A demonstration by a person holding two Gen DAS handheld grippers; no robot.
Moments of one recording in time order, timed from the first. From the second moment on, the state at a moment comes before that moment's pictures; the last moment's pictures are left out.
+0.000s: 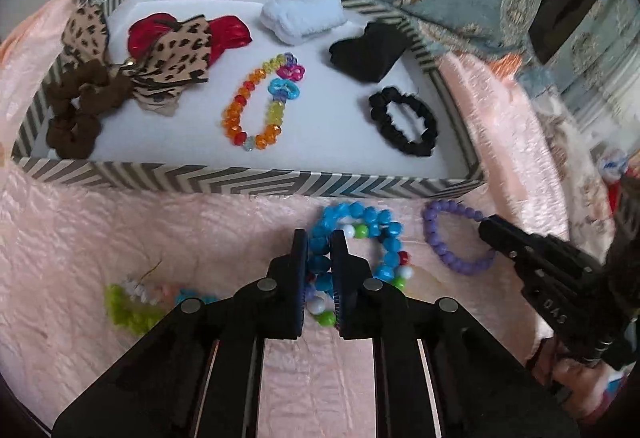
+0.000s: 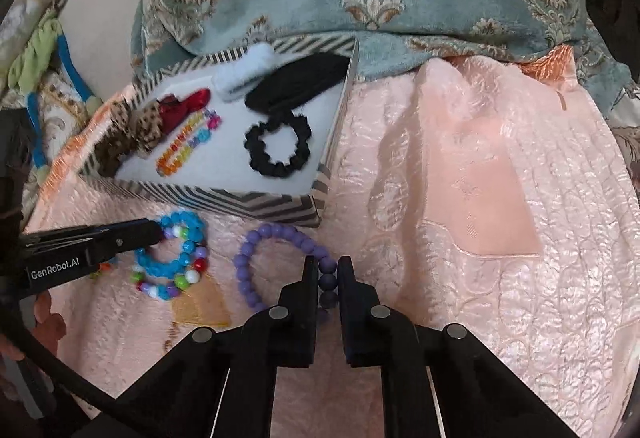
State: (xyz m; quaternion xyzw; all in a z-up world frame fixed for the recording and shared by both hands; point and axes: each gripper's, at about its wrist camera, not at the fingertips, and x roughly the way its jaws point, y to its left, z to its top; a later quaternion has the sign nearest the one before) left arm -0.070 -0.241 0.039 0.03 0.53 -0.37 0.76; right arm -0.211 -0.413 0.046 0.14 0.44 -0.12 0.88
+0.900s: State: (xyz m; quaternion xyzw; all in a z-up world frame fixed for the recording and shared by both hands) left arm -0.084 -0.184 0.131 -0.01 0.45 -0.34 0.83; right arm -0.233 -0.388 0.141 0.11 0.37 -0.07 0.92
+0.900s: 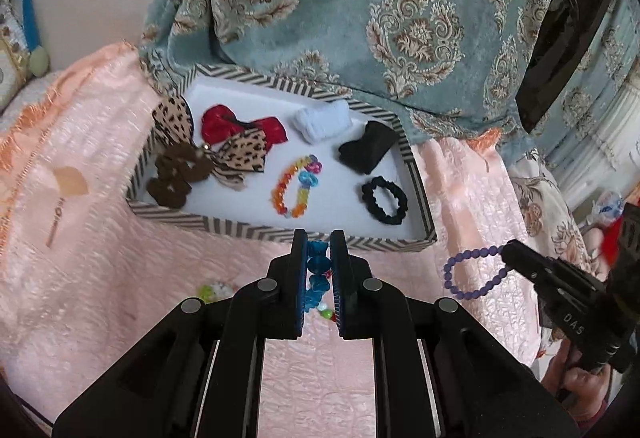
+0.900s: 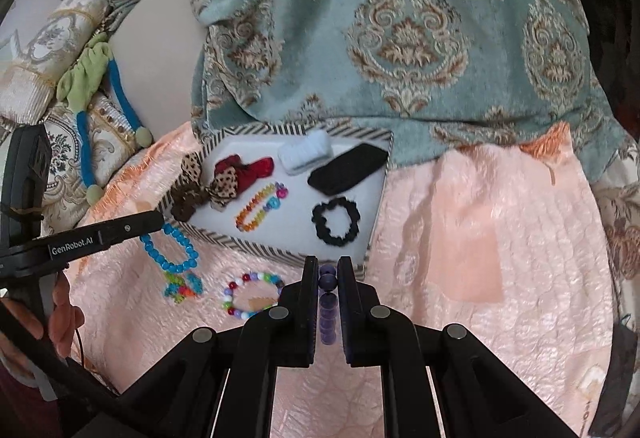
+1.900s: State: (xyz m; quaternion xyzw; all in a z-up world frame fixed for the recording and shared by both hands) left arm -0.033 -0.195 0.136 0.05 0.44 -0.29 0.85; right arm -0.150 -0.366 0.148 0.08 0.38 -0.02 0.92
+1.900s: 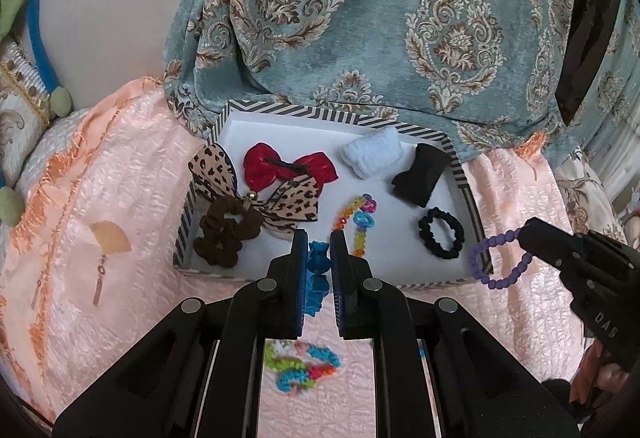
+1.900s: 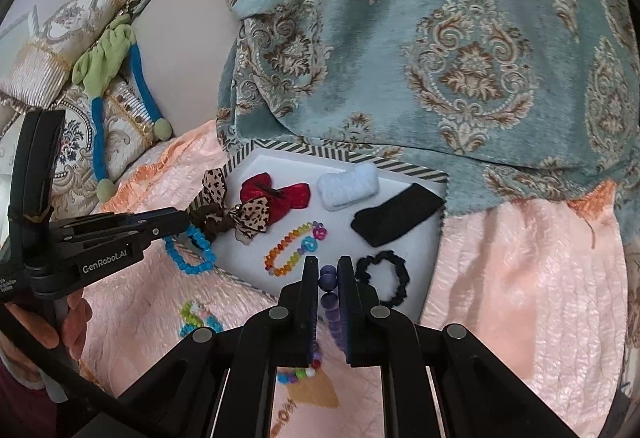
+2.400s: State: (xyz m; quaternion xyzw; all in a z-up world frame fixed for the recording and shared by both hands) left arm 0.036 -0.221 0.131 0.01 0.46 -0.29 0.84; right arm -0.086 -0.369 0.091 0.11 0.43 0.00 0.90
